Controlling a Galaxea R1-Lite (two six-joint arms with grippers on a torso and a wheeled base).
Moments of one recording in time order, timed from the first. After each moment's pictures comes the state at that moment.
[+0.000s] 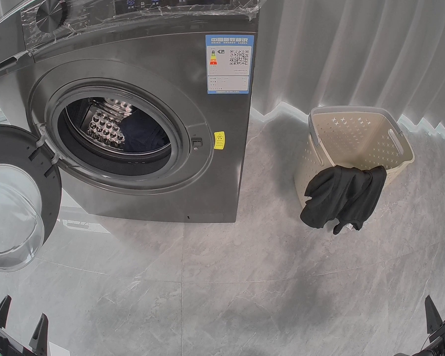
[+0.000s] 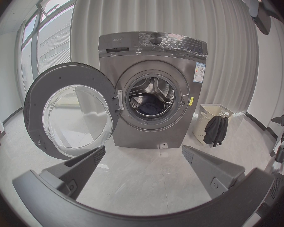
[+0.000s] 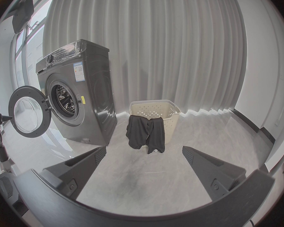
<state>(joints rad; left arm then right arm) -0.01 0.01 -0.02 0.00 0.01 -0.03 -0.01 0.01 -0.02 0.00 -0.02 0.00</state>
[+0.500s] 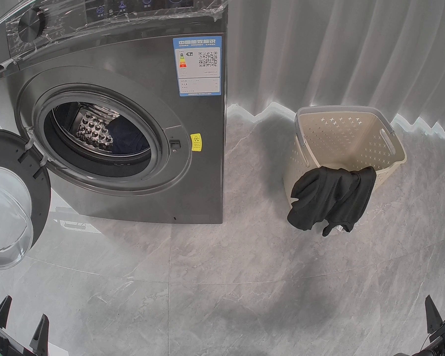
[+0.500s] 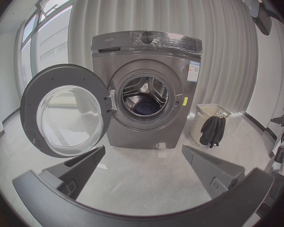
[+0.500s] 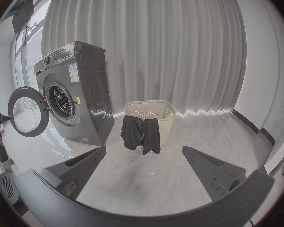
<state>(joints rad) -0.01 0.01 -0.02 0.00 0.00 -0.03 -0.01 0.01 -0.02 0.00 -0.02 0.00</state>
